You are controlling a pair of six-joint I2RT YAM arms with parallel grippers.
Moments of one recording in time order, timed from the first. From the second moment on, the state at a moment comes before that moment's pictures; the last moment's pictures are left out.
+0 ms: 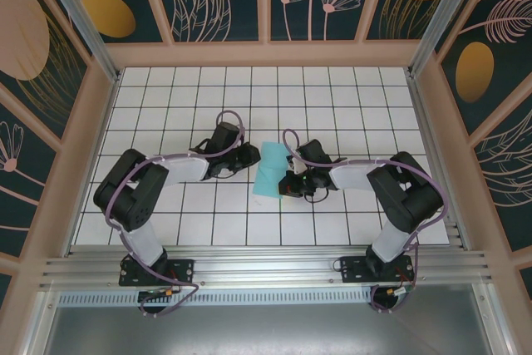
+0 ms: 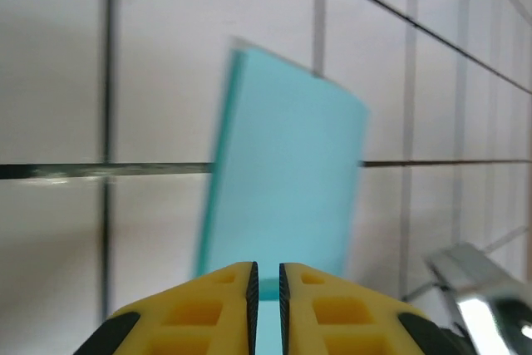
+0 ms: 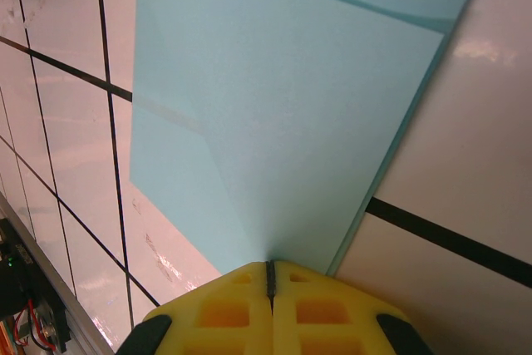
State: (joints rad) left arm -0.58 1.75 0.87 0.14 0.32 -0.89; right arm 0.62 1.69 0.71 -0.08 -0.55 0.63
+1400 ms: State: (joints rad) left arm -0.65 1.92 0.83 0.38 0.42 -0.93; right arm 0.64 1.55 0.73 -0.17 -0.43 0.67
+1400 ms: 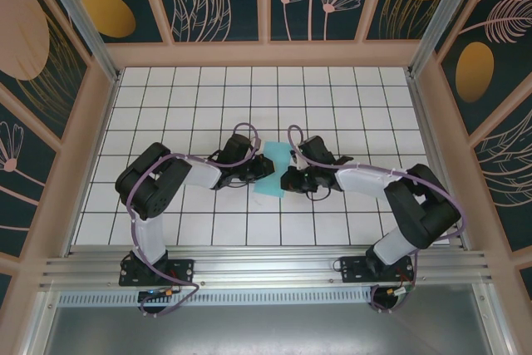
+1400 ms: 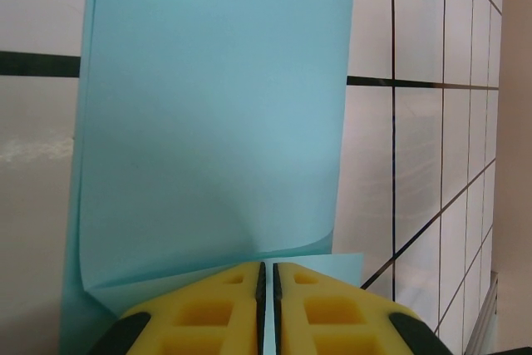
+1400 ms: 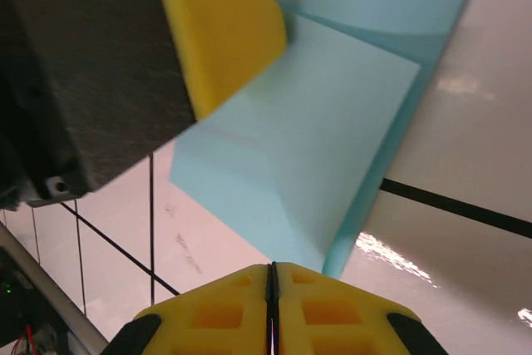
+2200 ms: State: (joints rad) left arm -0.65 1.92 0.84 0.35 0.41 -0.93; right arm 0.63 1.72 0.77 -0.07 -0.49 0.73
